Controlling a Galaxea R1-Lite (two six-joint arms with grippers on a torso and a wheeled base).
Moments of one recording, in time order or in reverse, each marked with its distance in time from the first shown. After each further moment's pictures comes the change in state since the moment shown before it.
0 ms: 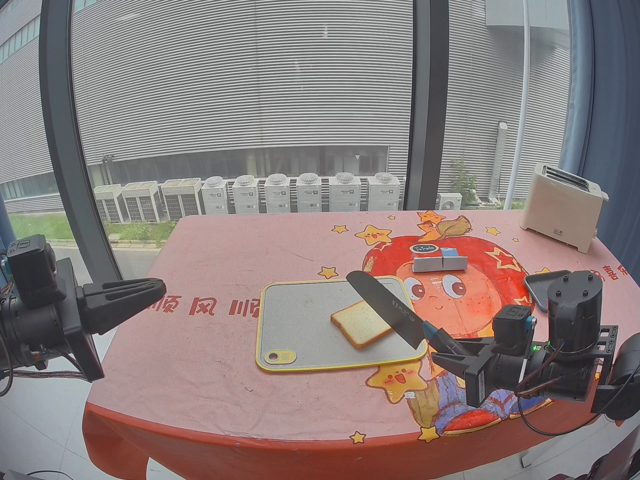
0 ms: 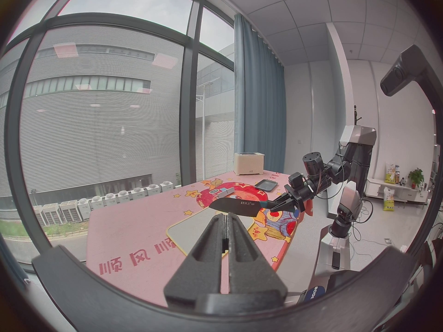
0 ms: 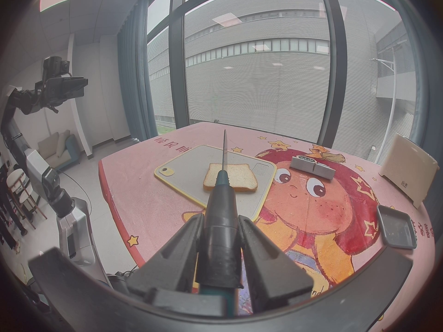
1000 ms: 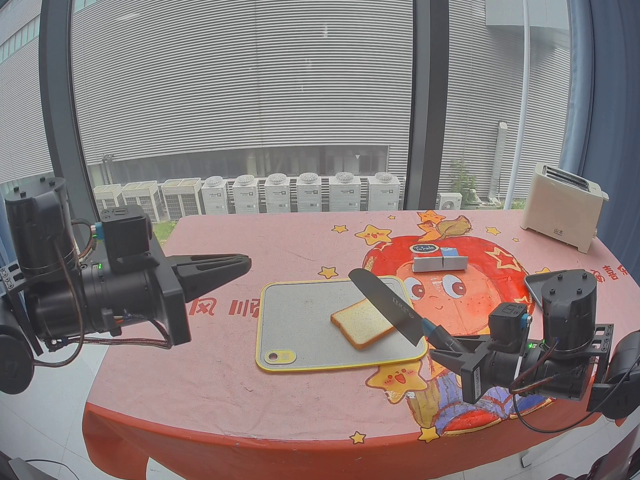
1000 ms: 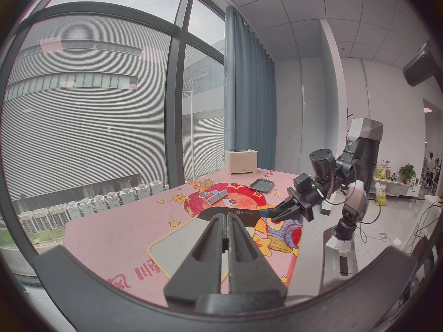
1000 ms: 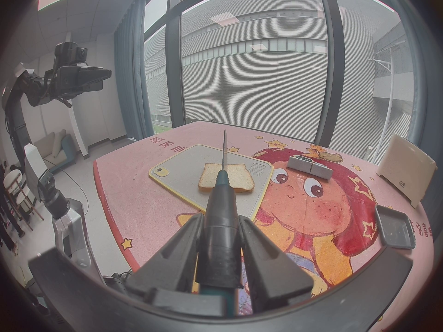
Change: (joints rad) left arm -0.146 0.318 -0.126 -0.175 0.052 0.000; right arm 0.002 0.022 -0.017 0.000 -0.028 0.003
